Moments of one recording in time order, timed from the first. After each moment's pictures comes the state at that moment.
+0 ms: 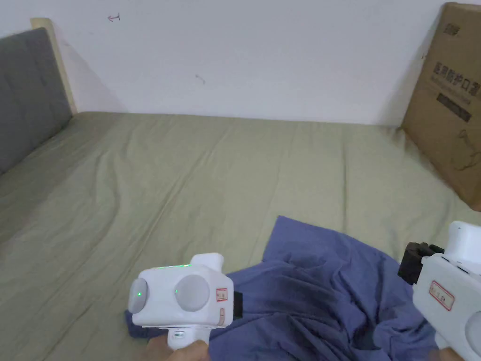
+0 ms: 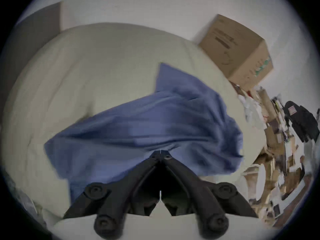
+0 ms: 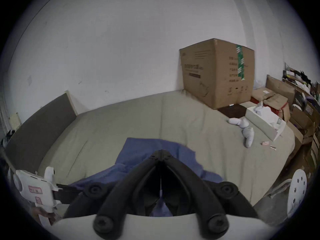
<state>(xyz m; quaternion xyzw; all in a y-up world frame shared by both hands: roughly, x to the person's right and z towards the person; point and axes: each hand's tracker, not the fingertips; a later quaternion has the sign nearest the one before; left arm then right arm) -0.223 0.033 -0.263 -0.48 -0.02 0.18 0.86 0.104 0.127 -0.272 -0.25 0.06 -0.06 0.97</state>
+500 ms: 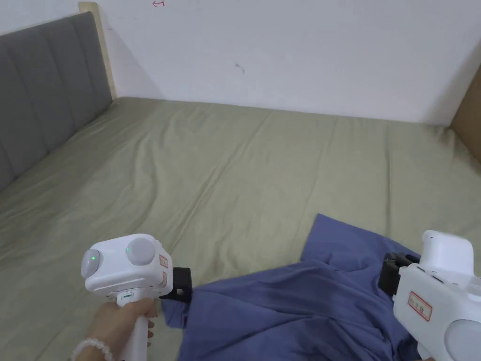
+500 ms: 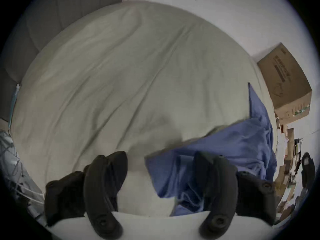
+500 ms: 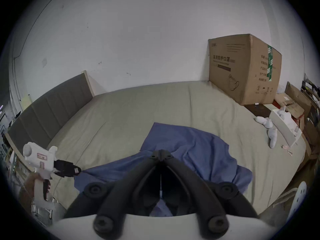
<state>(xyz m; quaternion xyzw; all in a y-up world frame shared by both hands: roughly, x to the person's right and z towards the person) -0.373 -0.015 -0.291 -0.55 0.13 0.23 0.79 0.033 0.101 -0.286 -0.29 0.13 -0.03 0.95</state>
